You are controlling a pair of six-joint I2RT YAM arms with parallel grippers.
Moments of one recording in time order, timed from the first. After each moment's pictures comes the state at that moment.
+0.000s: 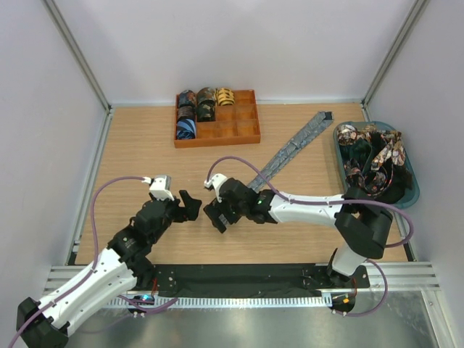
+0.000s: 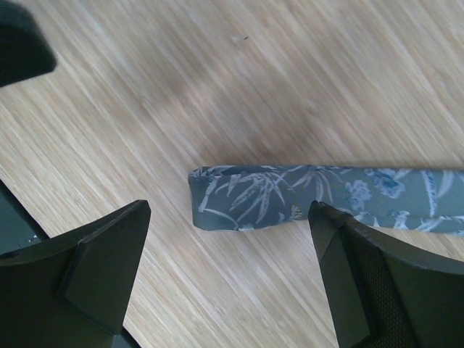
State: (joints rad) left arm -0.69 0.53 0.32 -0.15 -0.27 -0.54; right arm 1.05 1.62 0.98 -0.16 0.04 0.20
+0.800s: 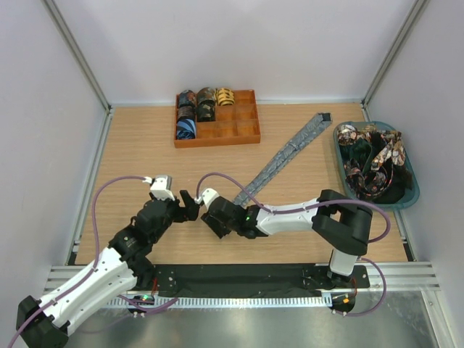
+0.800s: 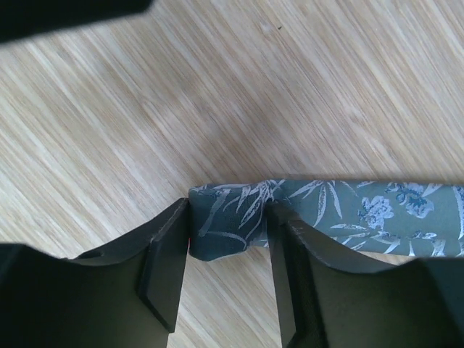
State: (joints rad) left arm -0.69 0.54 0.32 -0.15 -0.28 -0.54; right arm 1.18 1.76 0.95 0.00 0.21 0.18
